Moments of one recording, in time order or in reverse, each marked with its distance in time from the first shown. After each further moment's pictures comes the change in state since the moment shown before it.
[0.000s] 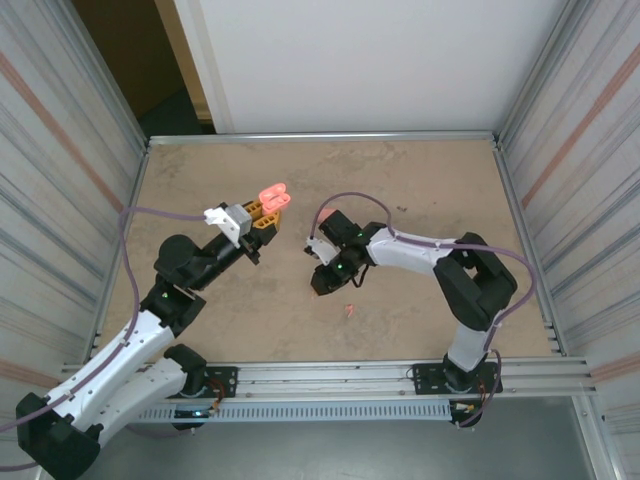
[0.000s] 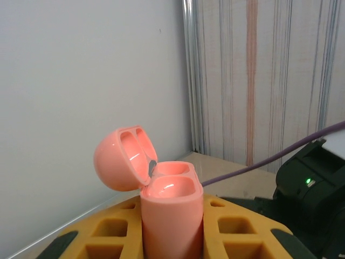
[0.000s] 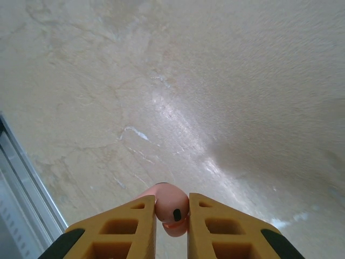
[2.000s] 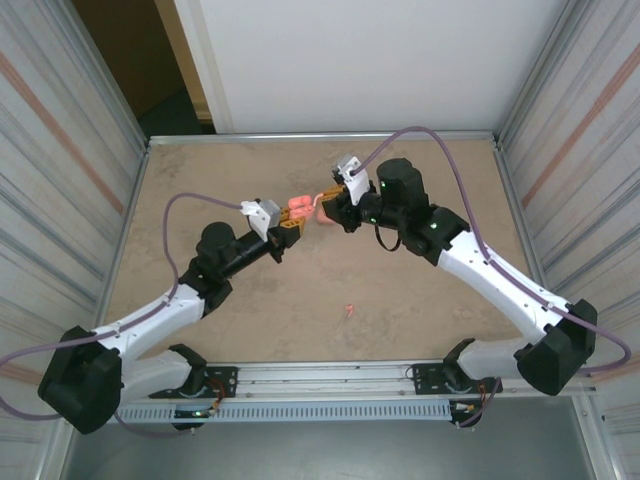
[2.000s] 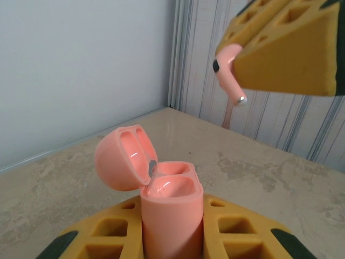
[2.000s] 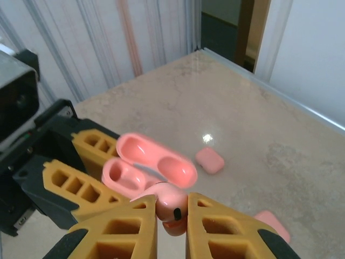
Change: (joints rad) left arm 0.000 0.343 -0.059 0.232 0.078 -0.143; right arm -0.085 -0.475 0.108 0.276 0.188 -0.181
